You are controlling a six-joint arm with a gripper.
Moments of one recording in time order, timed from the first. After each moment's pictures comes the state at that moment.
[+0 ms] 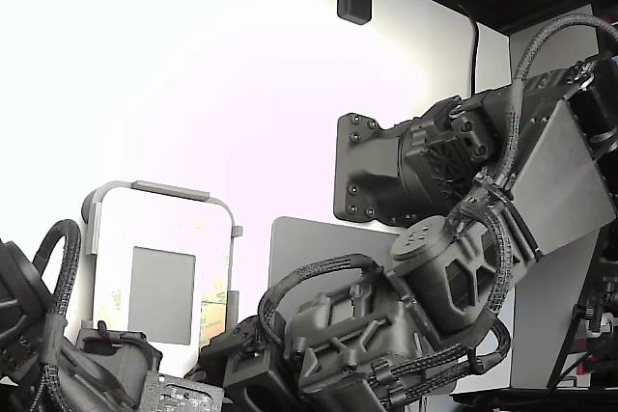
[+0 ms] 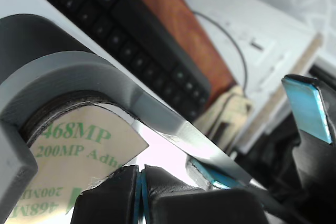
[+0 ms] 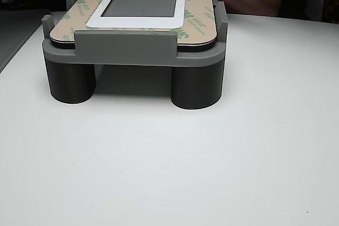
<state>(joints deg) 41.9 94.9 115.5 30.8 4.5 -97.9</state>
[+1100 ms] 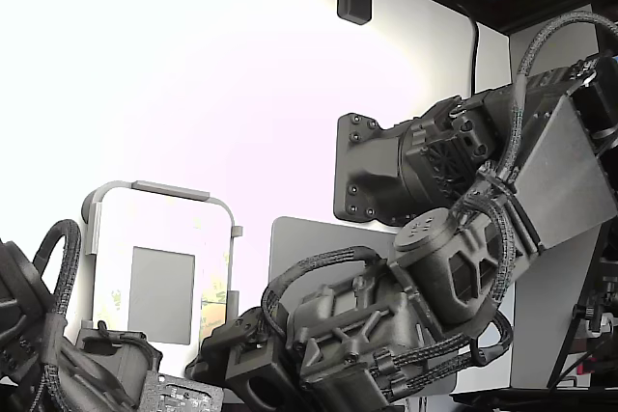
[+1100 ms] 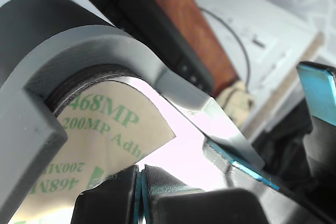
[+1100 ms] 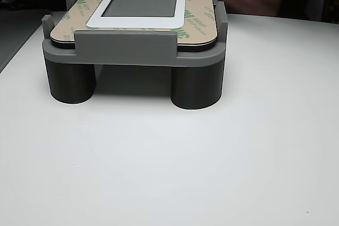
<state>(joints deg) 41.1 96.7 117.0 32.0 4.6 -99.4</state>
